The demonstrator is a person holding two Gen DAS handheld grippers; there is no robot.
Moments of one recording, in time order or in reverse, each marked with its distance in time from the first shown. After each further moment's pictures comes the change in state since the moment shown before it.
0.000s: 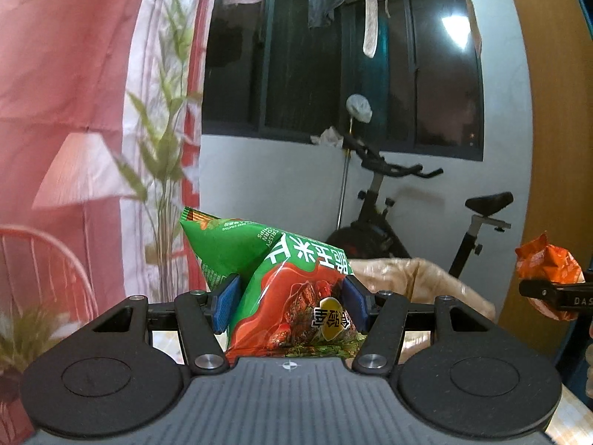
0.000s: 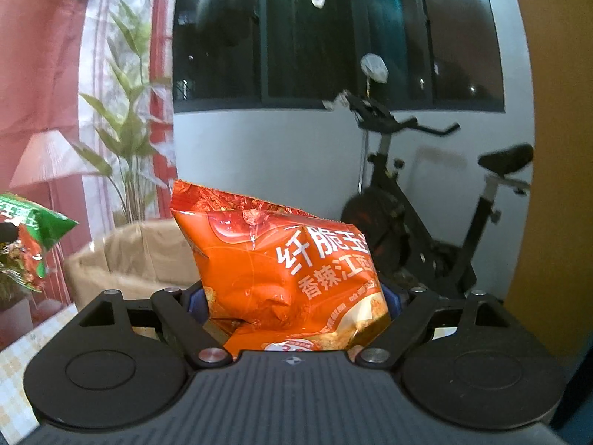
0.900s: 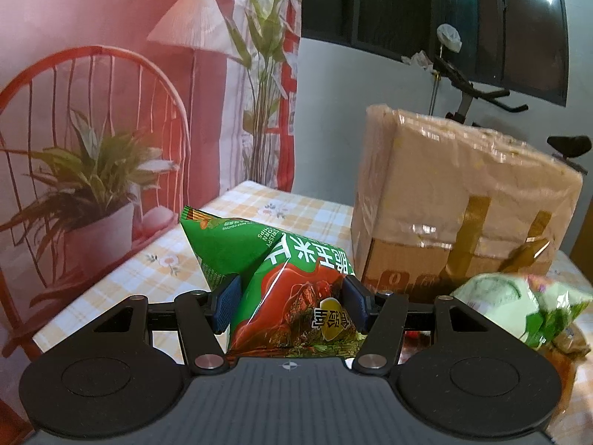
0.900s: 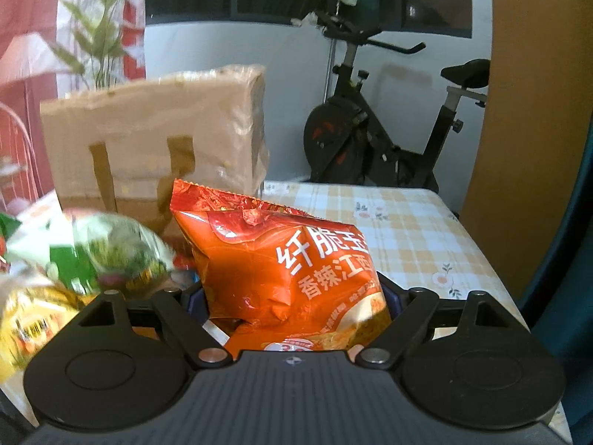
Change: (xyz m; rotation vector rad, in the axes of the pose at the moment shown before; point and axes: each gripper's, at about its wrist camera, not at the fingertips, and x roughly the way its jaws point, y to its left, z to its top) left arm -0.038 0.055 -0.142 -0.138 0.228 0.253; right arm -0.043 -0.009 -0.141 0.009 0.241 -0.130
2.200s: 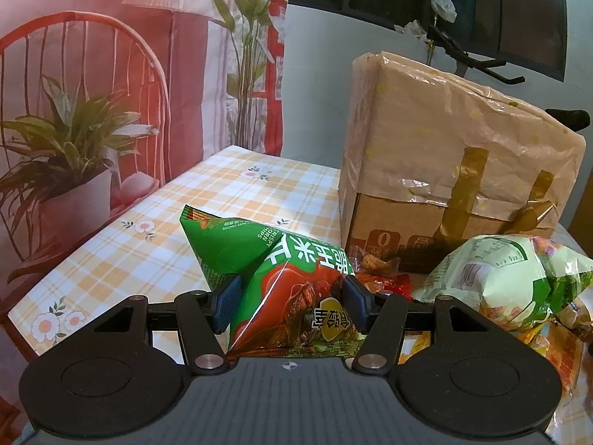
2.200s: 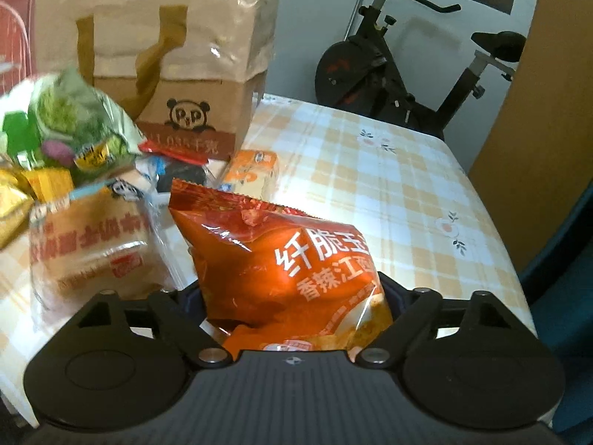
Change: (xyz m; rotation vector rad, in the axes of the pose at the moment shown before) left arm 0.028 -0.014 -0.021 0.014 0.096 -0.023; right arm 0.052 -0.014 -0.043 -0.173 0.227 -0.019
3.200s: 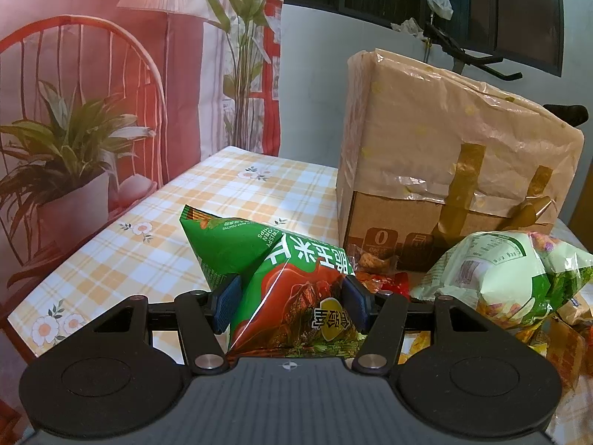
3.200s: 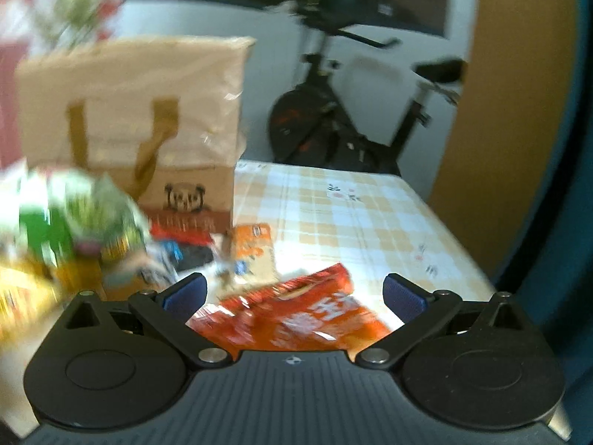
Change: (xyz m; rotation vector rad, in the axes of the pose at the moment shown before) left arm 0.000 -0.002 -0.001 0.022 0.006 -0.005; right arm -0.046 0.031 0.017 0.090 -0.160 -0.142
